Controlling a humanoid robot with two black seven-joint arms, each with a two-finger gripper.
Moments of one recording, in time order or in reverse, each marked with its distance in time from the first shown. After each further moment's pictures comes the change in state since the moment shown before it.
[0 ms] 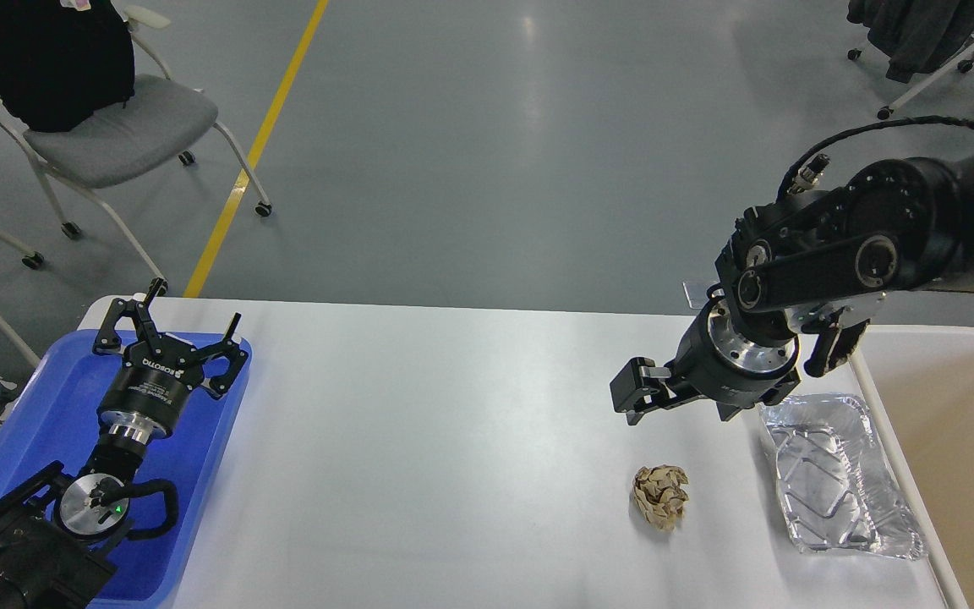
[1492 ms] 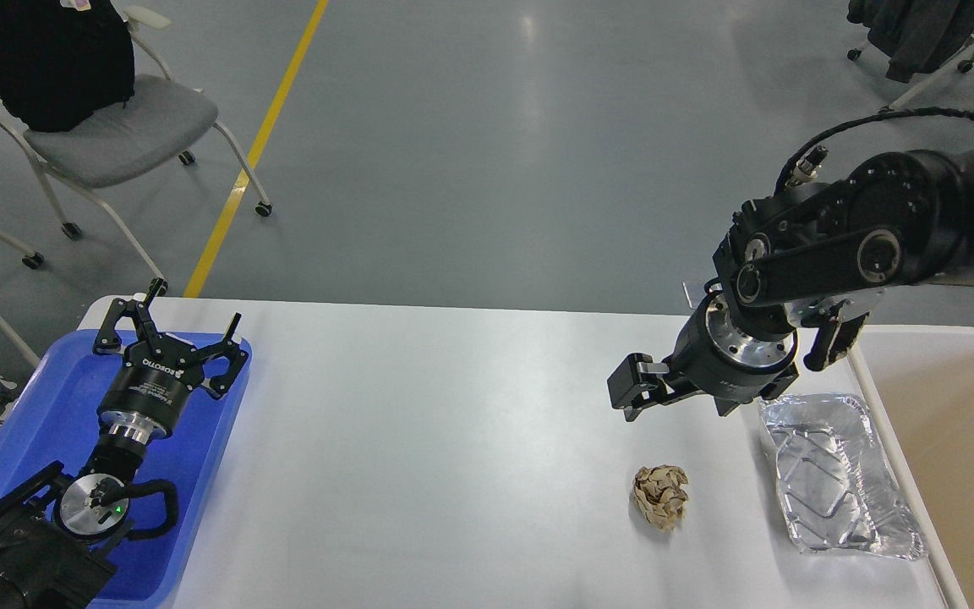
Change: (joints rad) left arm 0.000 0.000 0.002 0.000 0.000 -0.001 -0.001; right arm 0.026 -0.013 0.009 -0.001 -0.006 0.023 0.000
